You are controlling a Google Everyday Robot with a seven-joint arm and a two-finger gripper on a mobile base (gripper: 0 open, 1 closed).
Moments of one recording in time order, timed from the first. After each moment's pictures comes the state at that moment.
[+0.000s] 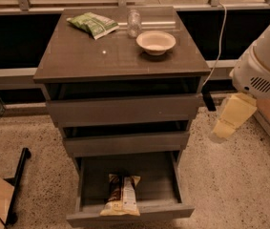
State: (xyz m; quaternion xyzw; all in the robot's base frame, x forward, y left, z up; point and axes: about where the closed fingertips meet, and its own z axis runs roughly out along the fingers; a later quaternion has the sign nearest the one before) arm 0.452 -0.212 0.908 -0.50 0.85 0.00 0.15
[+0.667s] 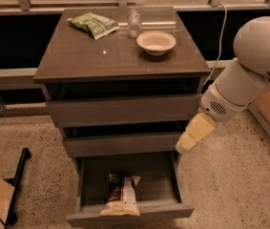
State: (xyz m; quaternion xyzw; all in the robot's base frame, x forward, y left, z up) arm 0.474 -0.172 0.806 -0.42 0.90 0.10 0.12
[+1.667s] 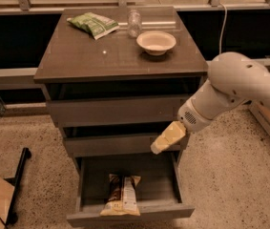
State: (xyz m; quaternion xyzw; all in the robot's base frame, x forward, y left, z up) arm 0.505 -0.127 0.727 -0.35 0.91 0.19 0.11
